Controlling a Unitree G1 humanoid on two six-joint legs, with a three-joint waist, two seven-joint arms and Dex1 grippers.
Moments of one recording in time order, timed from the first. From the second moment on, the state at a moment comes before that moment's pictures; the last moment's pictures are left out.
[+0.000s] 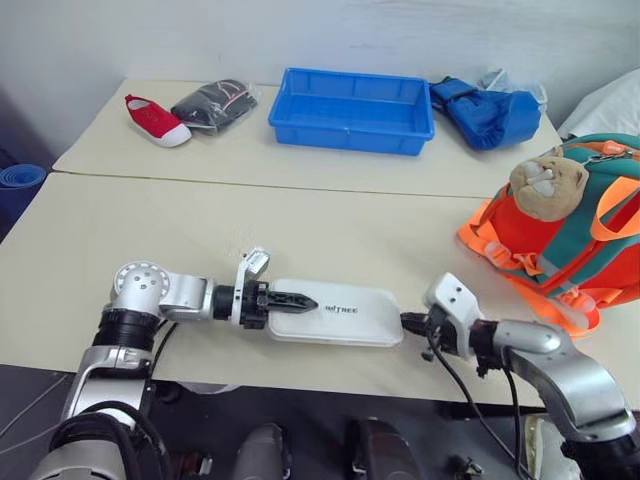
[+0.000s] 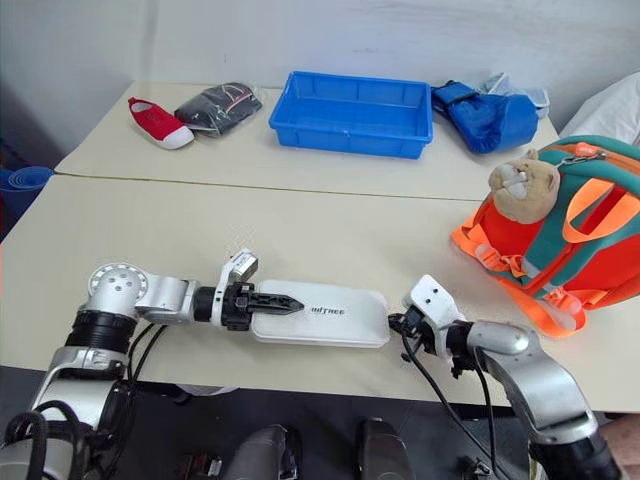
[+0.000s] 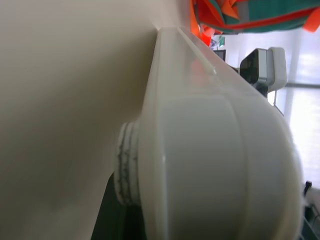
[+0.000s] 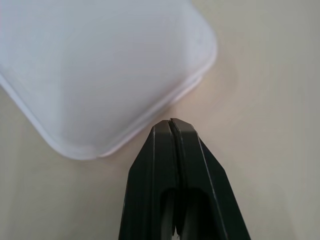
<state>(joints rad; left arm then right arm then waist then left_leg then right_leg) -0.60 0.60 0.00 0.29 -1.35 1.53 -0.39 0.03 -0.62 -0.09 -0.53 0.38 0.77 0.74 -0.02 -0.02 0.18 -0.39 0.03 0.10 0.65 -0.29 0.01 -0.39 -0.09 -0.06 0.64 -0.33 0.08</state>
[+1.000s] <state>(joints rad) -0.61 0.63 -0.08 0.17 -0.66 0.57 -1.40 0.03 -0.70 -0.60 -0.12 0.49 0.22 0.77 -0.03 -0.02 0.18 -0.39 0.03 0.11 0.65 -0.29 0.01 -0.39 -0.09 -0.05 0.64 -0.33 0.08</state>
